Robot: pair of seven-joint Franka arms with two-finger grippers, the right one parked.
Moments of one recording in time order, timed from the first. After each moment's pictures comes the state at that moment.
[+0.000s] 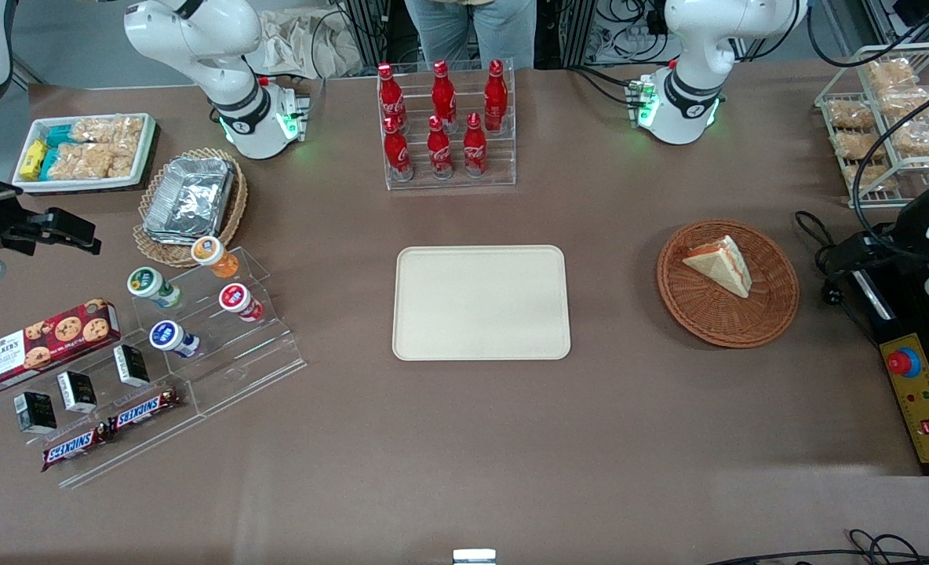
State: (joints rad) arm -0.07 0.05 0.09 -1.61 -0.01 1.73 -0.08
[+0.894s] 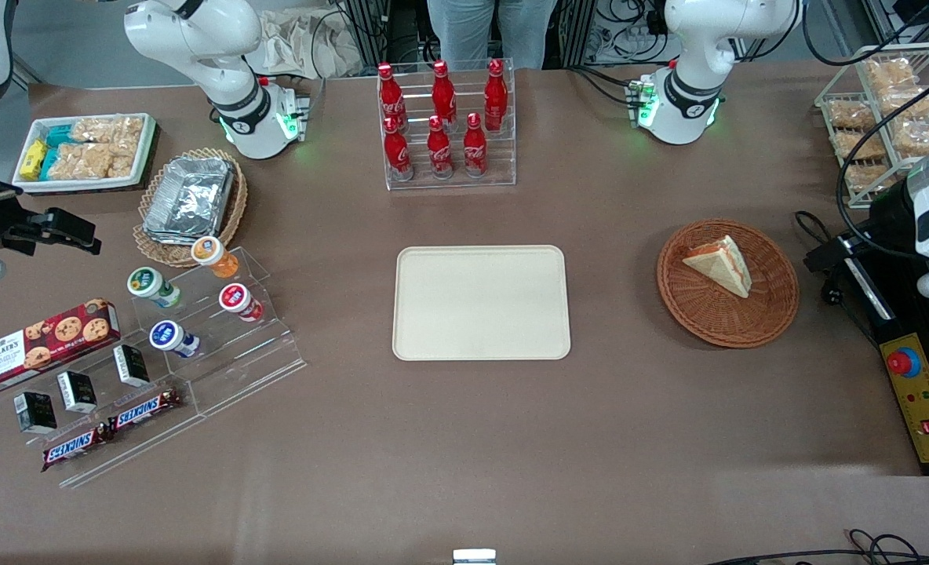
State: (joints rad) arm -0.07 0.04 0.05 -1.63 -0.01 1.60 -0.52
